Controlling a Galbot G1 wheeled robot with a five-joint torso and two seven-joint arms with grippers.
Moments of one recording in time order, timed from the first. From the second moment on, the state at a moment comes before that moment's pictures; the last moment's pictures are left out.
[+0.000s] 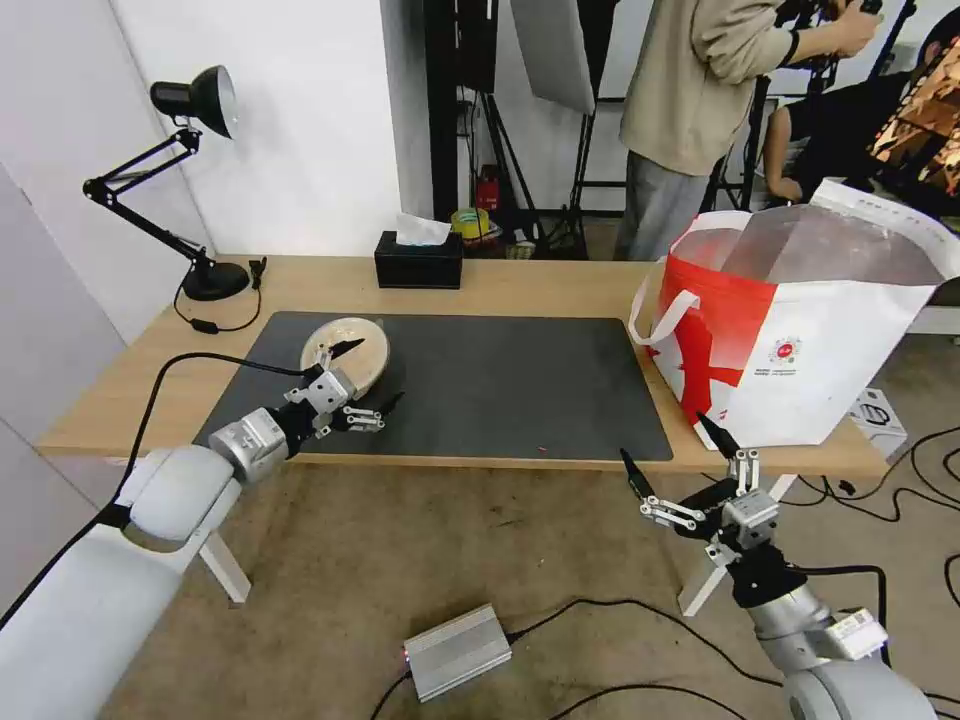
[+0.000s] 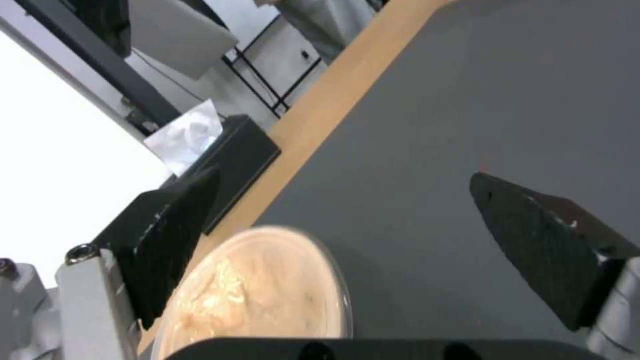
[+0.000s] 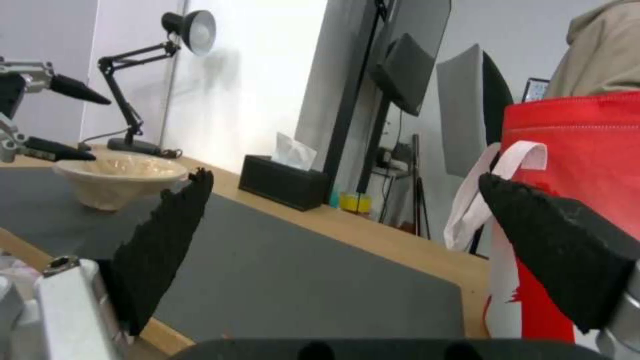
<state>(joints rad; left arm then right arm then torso) 0.98 -0.84 -0.35 -1.87 -0.05 0.10 0.42 -1.65 1.27 0.71 2.15 0.24 0.33 -0.37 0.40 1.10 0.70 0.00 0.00</state>
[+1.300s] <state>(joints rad) 0.90 -0.86 -0.30 -1.77 0.06 0.11 0.45 -1.65 1.27 0.71 2.15 0.24 0.33 -0.37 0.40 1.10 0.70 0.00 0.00</state>
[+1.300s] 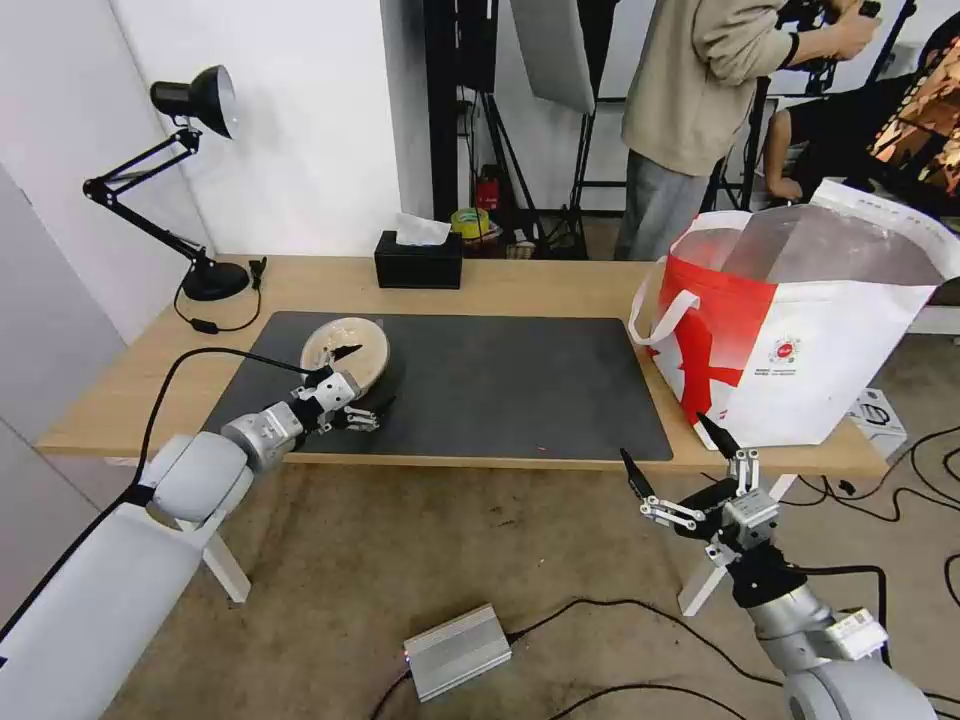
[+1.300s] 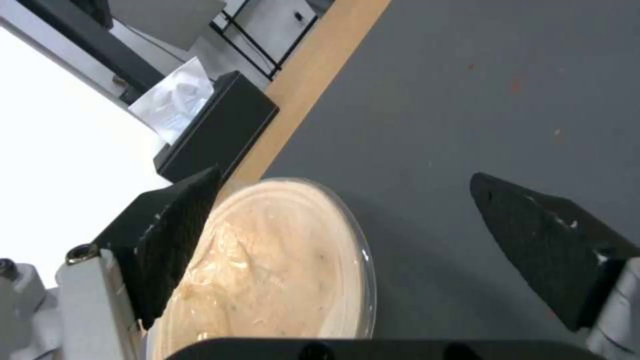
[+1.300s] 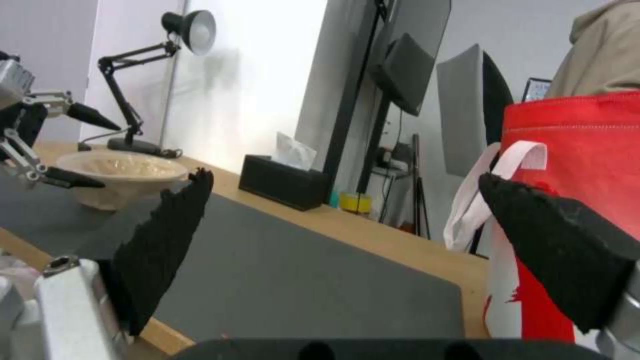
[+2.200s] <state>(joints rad) 0.90 -0.86 -0.30 -1.71 0.11 0.11 0.46 -1.65 1.27 0.71 2.15 0.24 0.33 -0.37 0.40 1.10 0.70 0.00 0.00</state>
